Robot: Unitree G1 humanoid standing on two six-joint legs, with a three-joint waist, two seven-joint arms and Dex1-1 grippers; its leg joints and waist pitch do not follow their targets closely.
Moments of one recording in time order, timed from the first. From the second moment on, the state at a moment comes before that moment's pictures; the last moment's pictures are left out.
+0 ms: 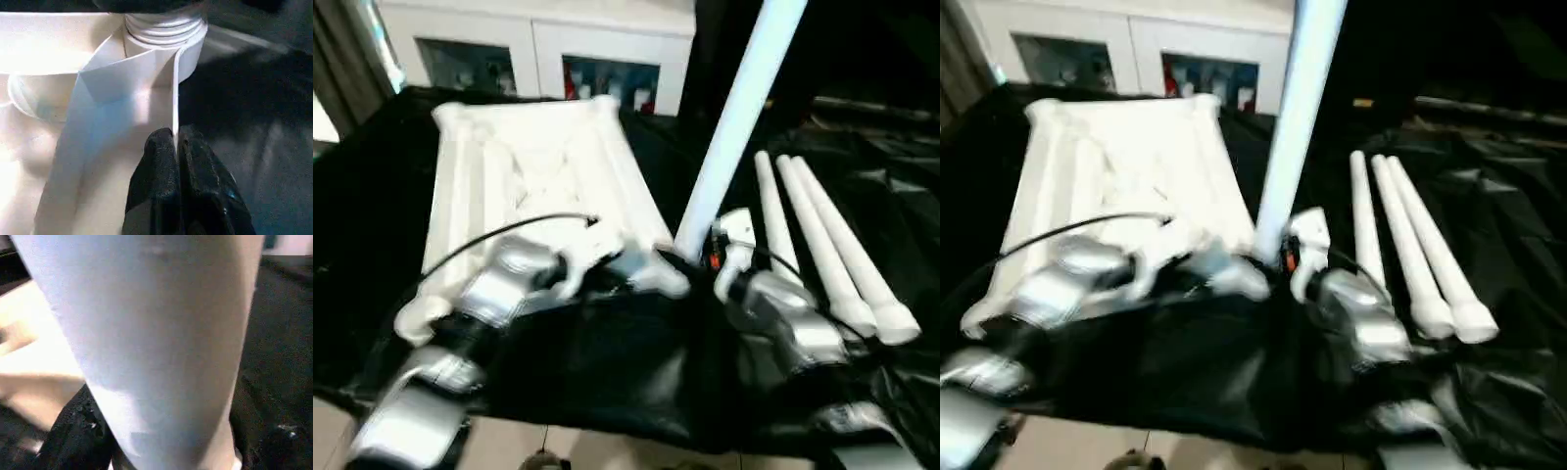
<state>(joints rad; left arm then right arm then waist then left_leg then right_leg) -0.71 0.23 -0.33 0.68 0.07 0.29 -0.91 -0.53 -0.08 -0.04 0.69 0.22 0.07 0.43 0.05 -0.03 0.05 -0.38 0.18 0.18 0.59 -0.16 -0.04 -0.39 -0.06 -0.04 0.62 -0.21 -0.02</state>
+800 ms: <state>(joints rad) -0.79 0.16 -0.31 0.83 0.11 0.21 -0.76 -0.69 -0.03 -0.04 0.98 0.12 -0.02 0.28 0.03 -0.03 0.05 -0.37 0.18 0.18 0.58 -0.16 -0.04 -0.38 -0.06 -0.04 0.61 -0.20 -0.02</state>
